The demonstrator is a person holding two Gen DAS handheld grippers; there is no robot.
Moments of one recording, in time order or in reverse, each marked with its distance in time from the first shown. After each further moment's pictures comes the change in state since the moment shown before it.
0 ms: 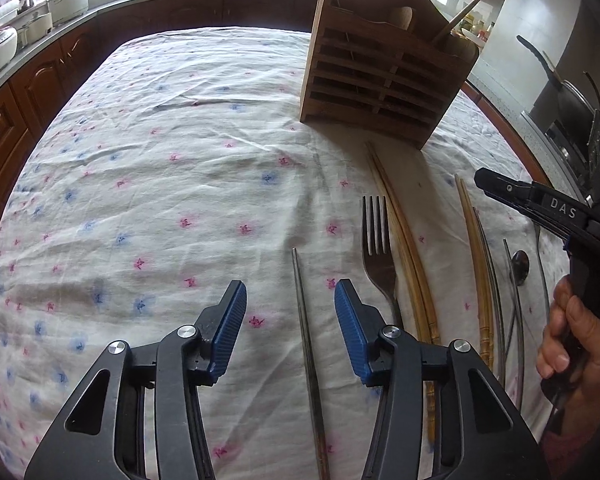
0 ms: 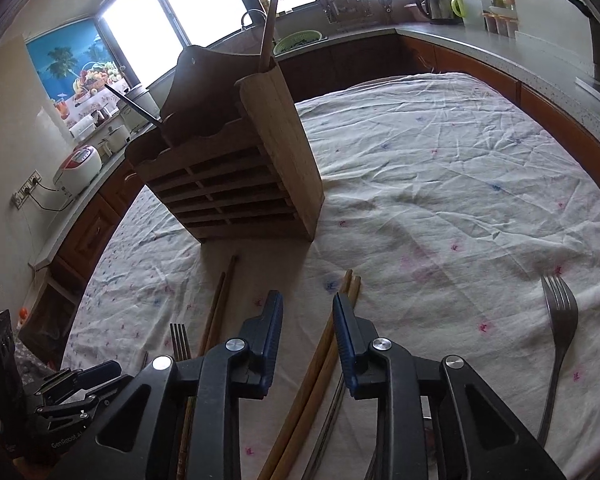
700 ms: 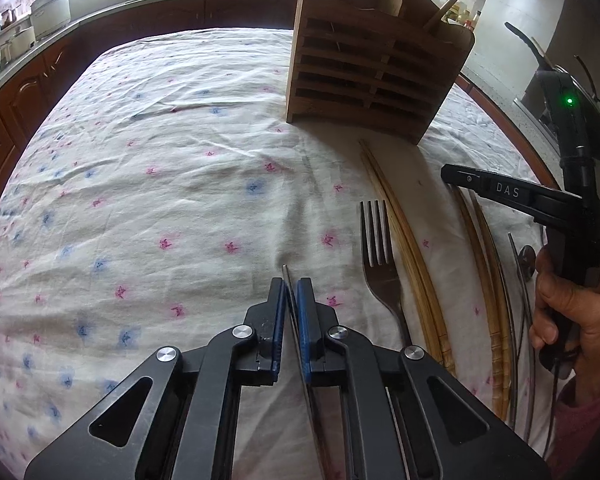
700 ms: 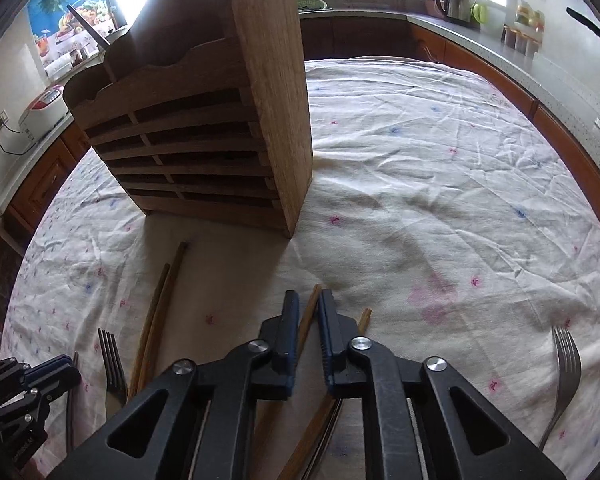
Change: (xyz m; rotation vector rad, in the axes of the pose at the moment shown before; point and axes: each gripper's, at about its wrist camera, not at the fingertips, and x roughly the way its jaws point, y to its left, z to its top) left arm 0.019 -0.003 0.009 0.059 -0.010 -0.020; right arm 0.051 0.014 0.012 -0.138 0.111 -0.167
